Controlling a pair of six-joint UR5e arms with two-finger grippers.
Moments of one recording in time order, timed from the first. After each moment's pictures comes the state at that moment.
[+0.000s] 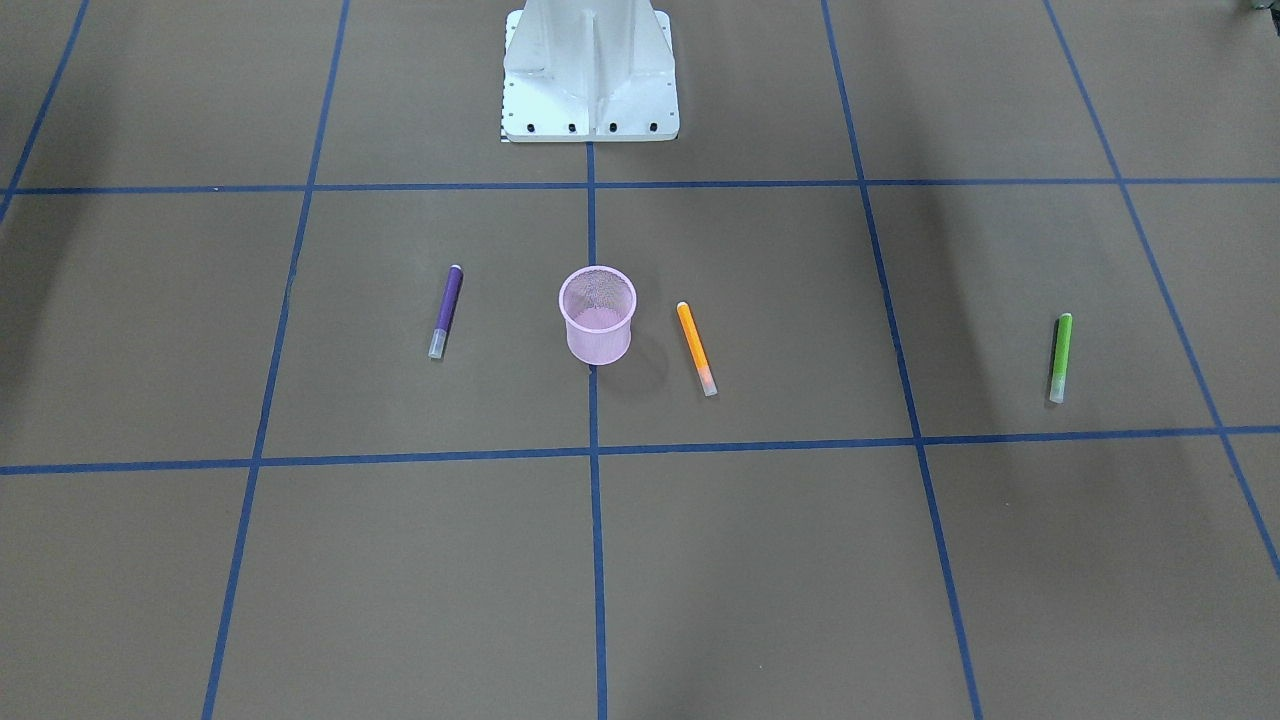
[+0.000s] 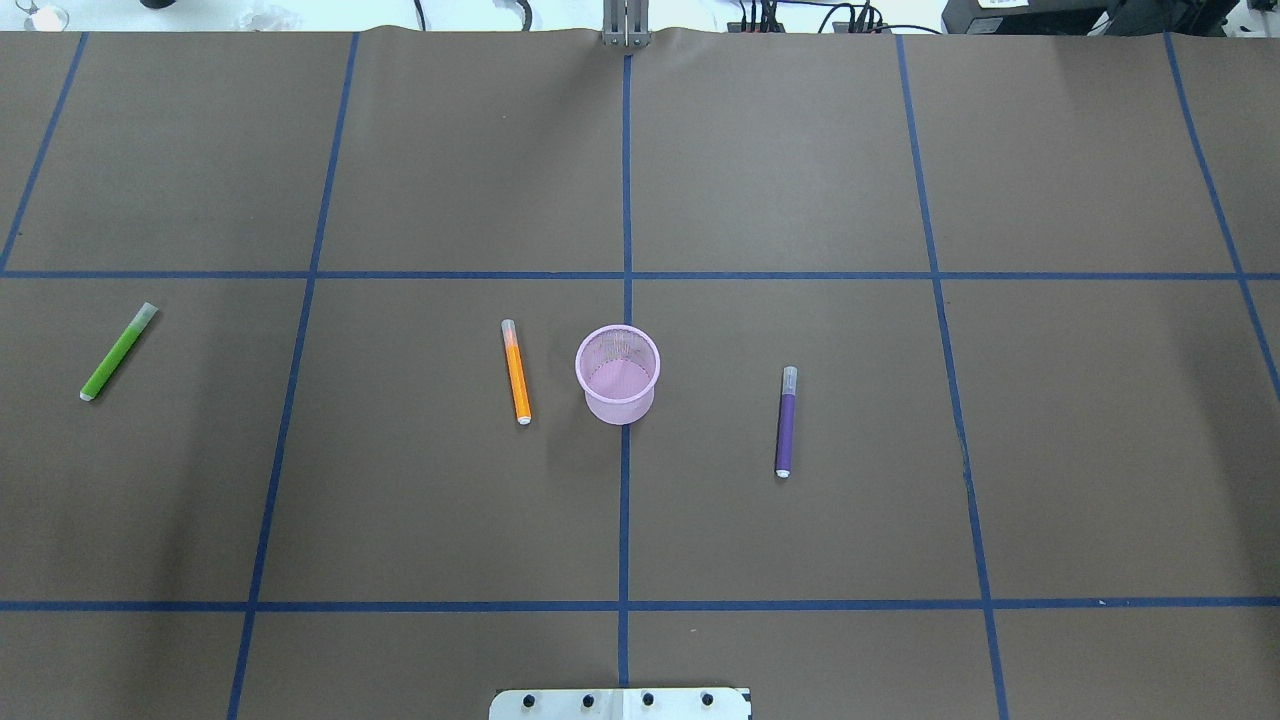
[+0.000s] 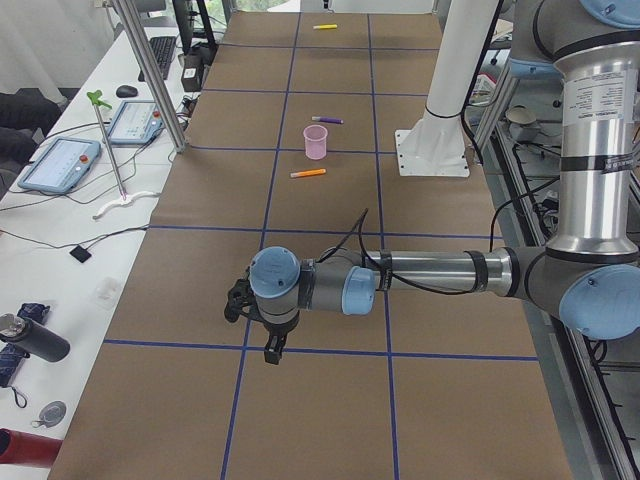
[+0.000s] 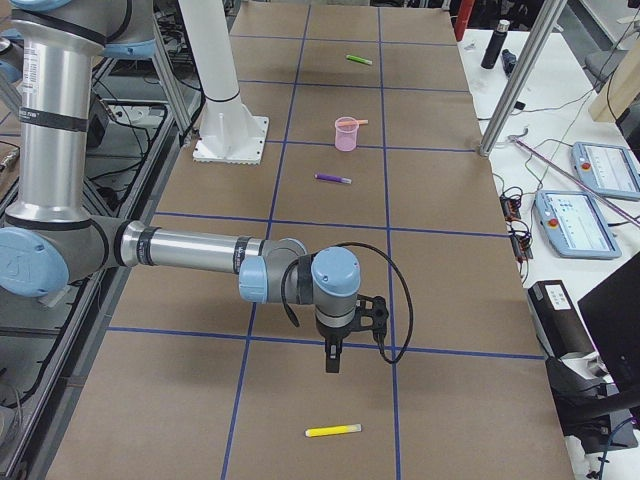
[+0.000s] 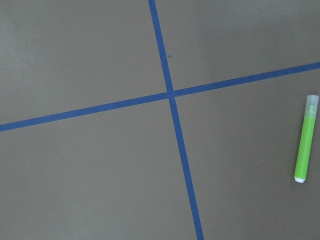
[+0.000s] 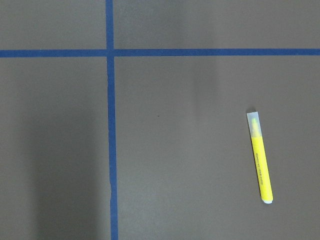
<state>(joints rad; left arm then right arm) -1.58 -1.50 -1.63 -1.67 -2.40 0.15 1.59 -1.73 1.67 -1.49 2.27 0.01</state>
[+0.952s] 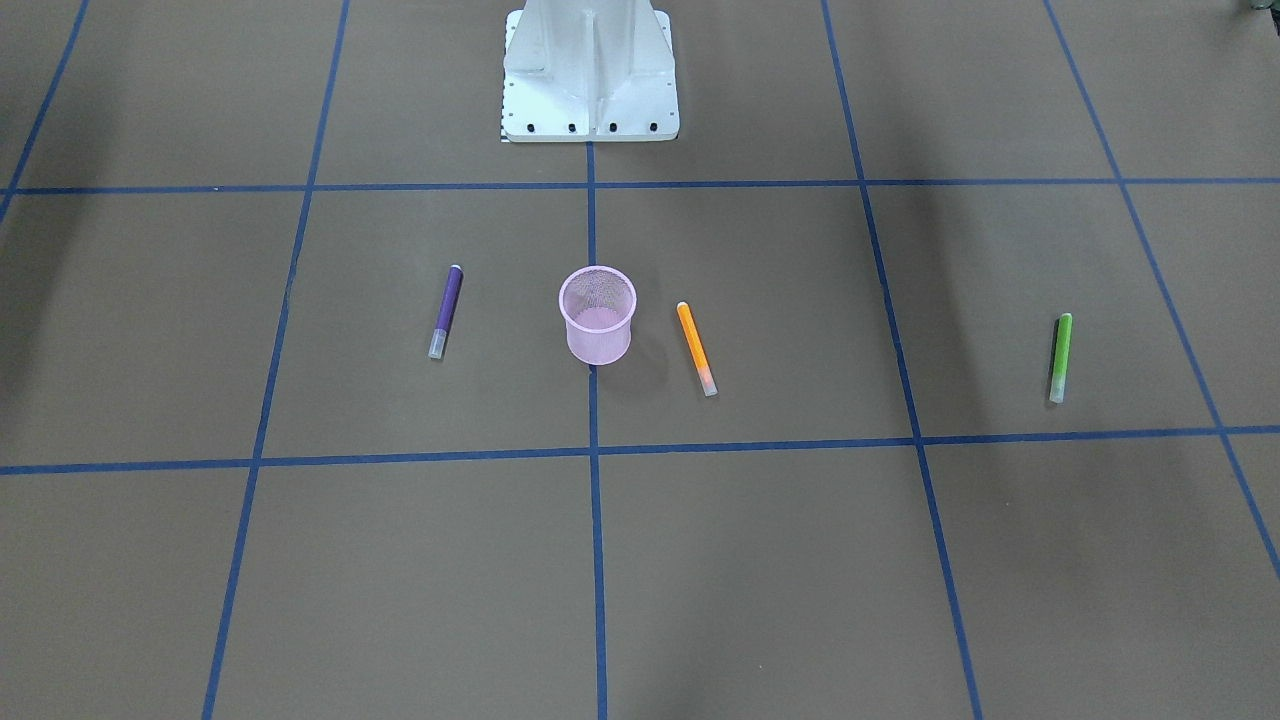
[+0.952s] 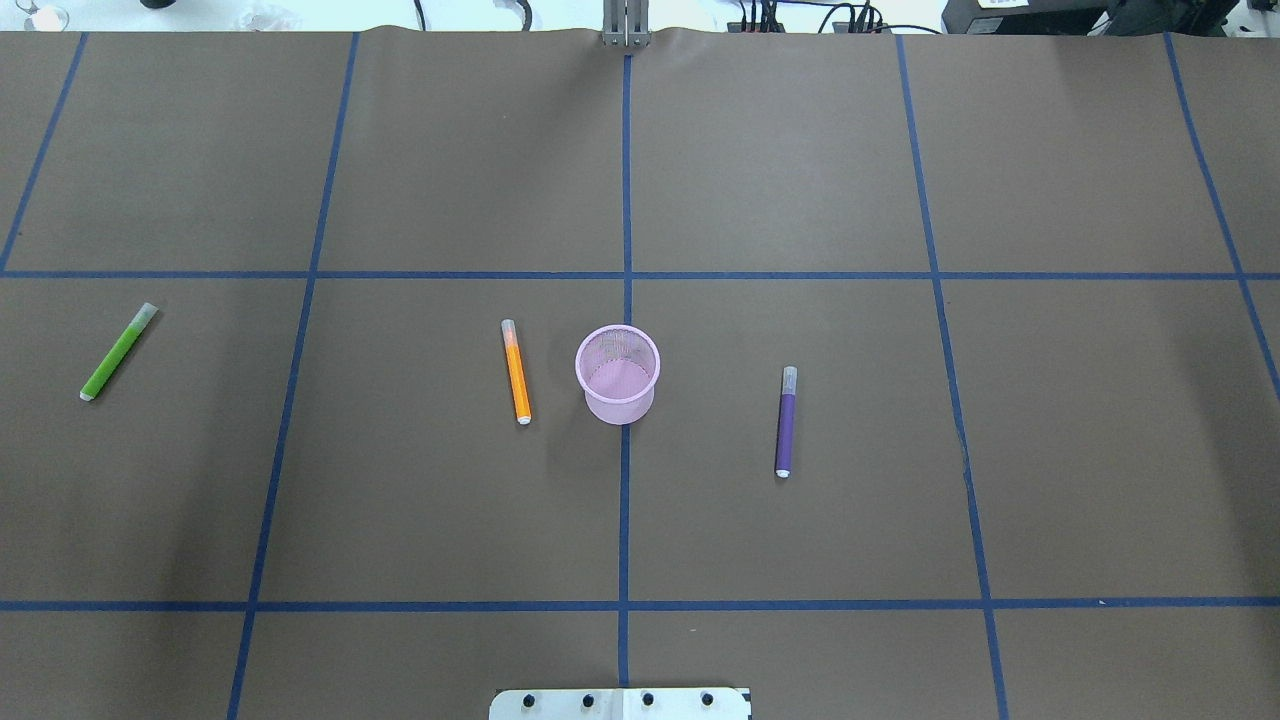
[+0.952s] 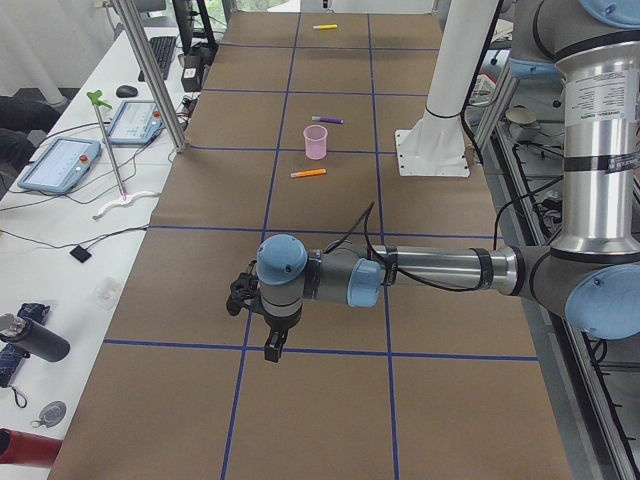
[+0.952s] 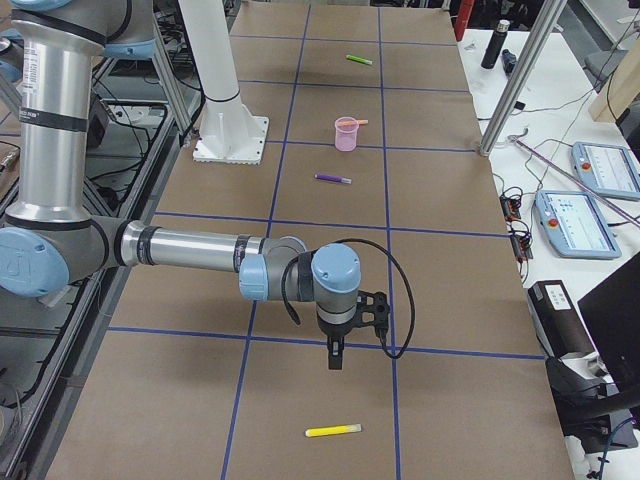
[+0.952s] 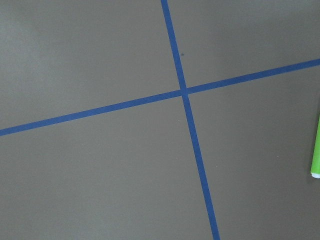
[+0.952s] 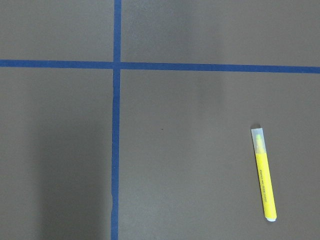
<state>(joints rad) -1.58 -1.49 -1.69 -1.67 -2.33 0.14 1.59 -1.72 1.69 -1.48 2.28 0.00</state>
